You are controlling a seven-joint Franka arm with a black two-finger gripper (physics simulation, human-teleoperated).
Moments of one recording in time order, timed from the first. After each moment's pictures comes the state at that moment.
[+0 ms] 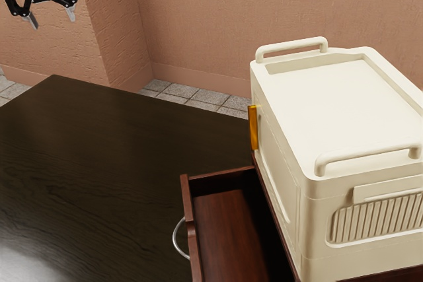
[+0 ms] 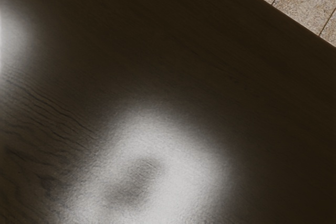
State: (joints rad) arm -0.28 0.07 0.63 -1.30 -0.07 1.55 -0.27
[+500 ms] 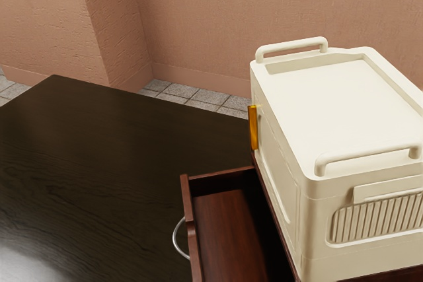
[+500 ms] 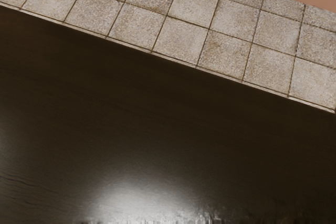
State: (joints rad) arm -0.43 -0.06 0.56 -1.07 0.04 1.46 -0.19
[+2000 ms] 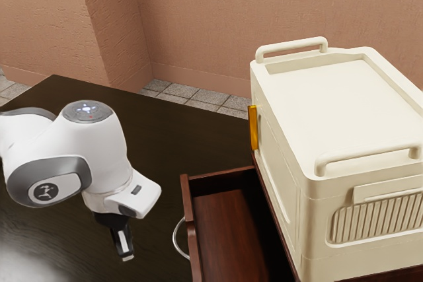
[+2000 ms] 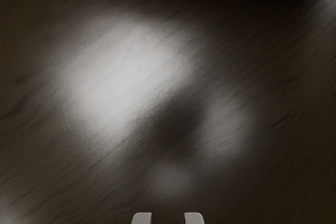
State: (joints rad) arm -0.56 -0.62 0.04 -2.71 0.05 2.04 0.10
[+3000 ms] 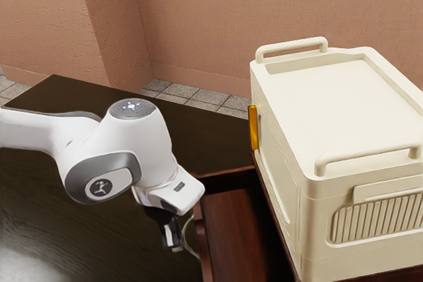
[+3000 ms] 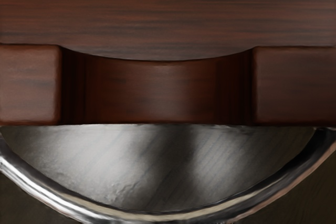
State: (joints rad) arm -0.61 -0.33 0.04 -2.55 -0.02 2.26 0.35
